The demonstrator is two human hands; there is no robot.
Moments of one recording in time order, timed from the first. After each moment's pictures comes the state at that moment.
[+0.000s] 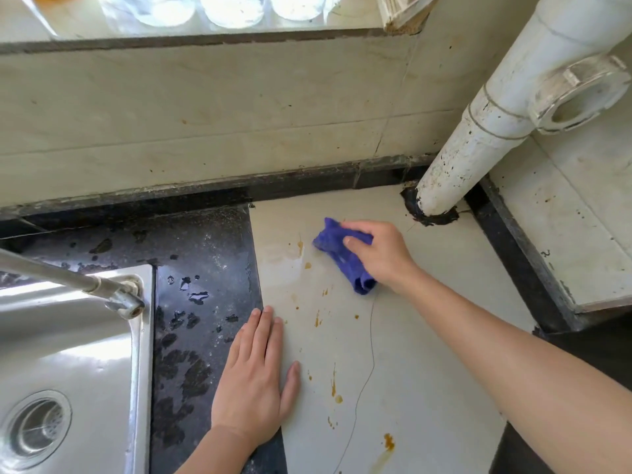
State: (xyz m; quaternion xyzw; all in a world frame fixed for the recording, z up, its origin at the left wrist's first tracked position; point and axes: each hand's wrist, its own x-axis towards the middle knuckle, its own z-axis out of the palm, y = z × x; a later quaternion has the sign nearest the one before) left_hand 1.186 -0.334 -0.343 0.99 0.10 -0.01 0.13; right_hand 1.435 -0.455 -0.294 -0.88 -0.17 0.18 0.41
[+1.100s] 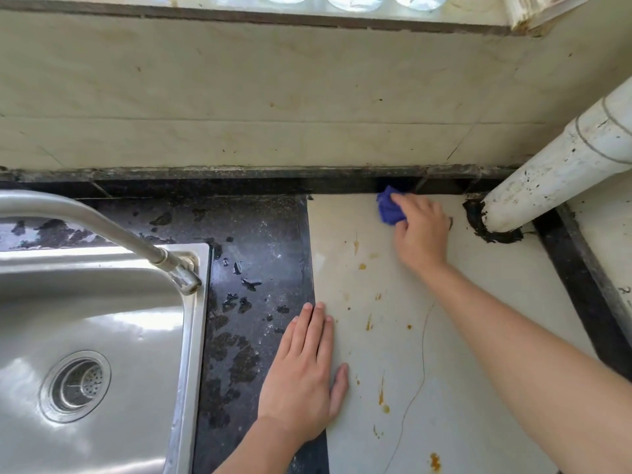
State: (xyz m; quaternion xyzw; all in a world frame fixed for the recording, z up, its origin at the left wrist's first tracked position) left_hand 1.184 -0.334 -0.344 0.99 0.10 0.01 0.11; right_hand 1.457 -0.407 -0.316 -0.95 -0.23 0.00 0.21
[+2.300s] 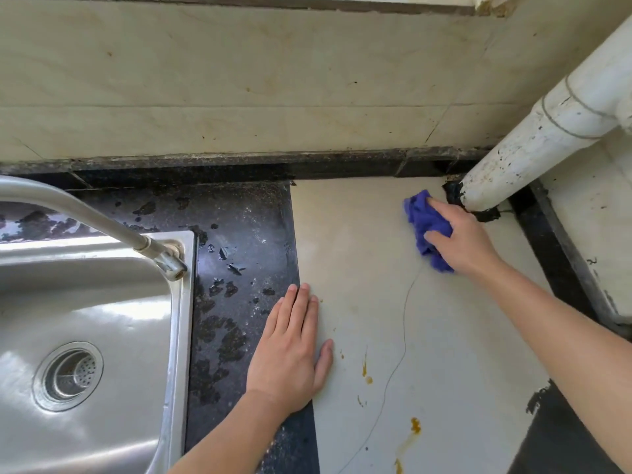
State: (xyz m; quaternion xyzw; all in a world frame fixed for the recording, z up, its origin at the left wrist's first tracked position) left_hand 1.185 -0.332 -0.343 0.99 0.09 0.00 0.11; right_hand 1.465 -0.499 -0.291 -0.95 -0.19 0.12 0.23
